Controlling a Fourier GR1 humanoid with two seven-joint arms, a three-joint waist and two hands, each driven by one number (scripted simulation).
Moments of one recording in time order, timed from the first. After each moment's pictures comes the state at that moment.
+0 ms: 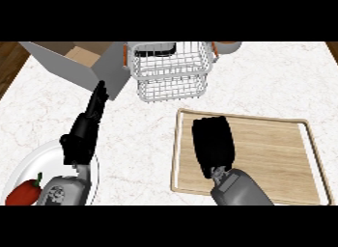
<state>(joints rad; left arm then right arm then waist) -0.16 0.03 -0.10 -1.54 -0.16 0.15 0.05 -0.34 -0.01 0.53 -1.54 1.41 0.45 0.62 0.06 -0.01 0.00</state>
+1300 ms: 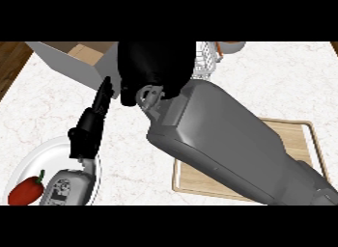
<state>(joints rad) -0.21 0.02 -0.10 -1.51 -0.16 0.15 0.05 -1.22 -0.01 0.43 -1.37 0.84 0.34 1.16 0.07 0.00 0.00</state>
